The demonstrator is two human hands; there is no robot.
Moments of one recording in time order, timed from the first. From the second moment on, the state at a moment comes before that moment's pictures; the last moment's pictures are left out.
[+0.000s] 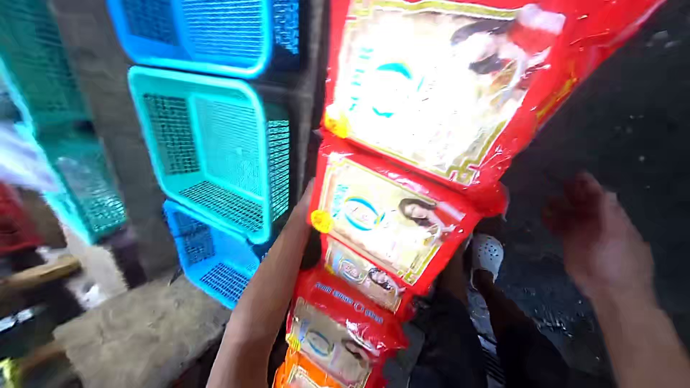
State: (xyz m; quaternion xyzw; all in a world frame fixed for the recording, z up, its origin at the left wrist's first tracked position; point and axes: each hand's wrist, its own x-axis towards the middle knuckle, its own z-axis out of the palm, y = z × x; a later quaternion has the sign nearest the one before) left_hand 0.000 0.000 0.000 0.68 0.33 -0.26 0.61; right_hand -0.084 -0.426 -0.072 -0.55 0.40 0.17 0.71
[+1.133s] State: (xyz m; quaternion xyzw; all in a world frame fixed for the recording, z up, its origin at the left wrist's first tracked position) left_hand -0.561 -0.212 0.144 0.73 0.29 -0.30 0.54; right_hand -0.121 -0.206 0.058 -0.90 -0.27 0.24 0.25
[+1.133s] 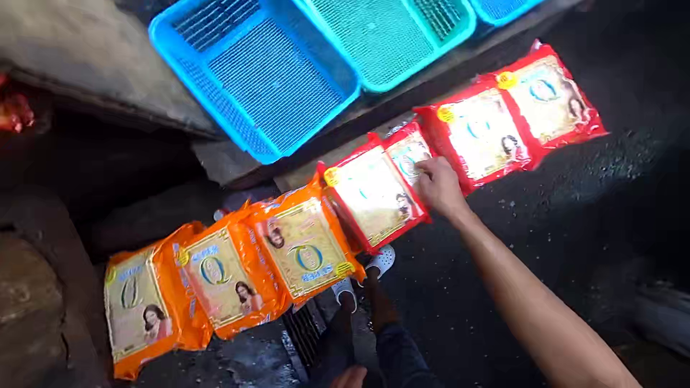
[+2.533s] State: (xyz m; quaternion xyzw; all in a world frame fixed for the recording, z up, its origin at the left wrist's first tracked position) left_hand -0.467 -0.185 0.083 0.03 0.55 0.35 0.76; right_hand -0.222 -0.056 0.180 -0.65 -0.61 0.35 0.30
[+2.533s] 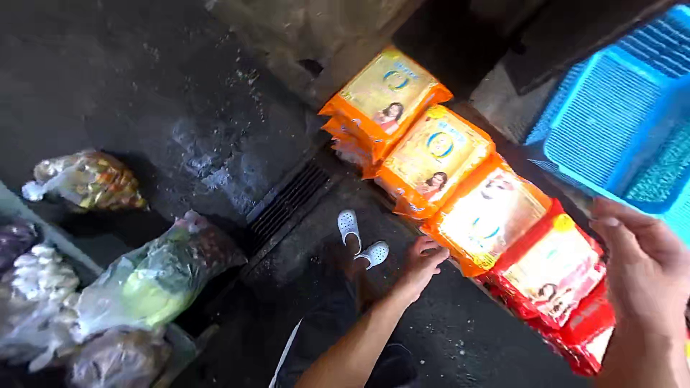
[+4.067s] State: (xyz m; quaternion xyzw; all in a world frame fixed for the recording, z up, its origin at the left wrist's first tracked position) left_hand -0.513 -0.110 0.015 -0.07 0.66 0.54 0.52; right_hand -0.387 0.183 0.028 -0.48 -0.45 0.74 0.13
